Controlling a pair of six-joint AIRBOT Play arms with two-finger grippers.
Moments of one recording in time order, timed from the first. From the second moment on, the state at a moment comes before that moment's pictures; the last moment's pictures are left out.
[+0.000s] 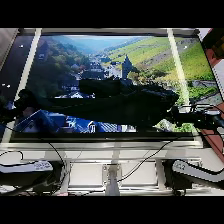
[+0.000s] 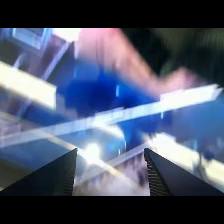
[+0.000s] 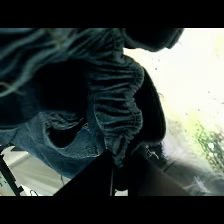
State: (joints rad) left arm 0.71 -1.51 1.06 1.53 -0.90 -1.25; right arm -0.59 -1.32 0.61 -0.67 1.14 1.11
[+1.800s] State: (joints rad) left arm 0.71 -1.47 1.54 1.26 -1.05 -1.49; right arm -0.49 -1.33 1.42 -1.13 1.40 1.46
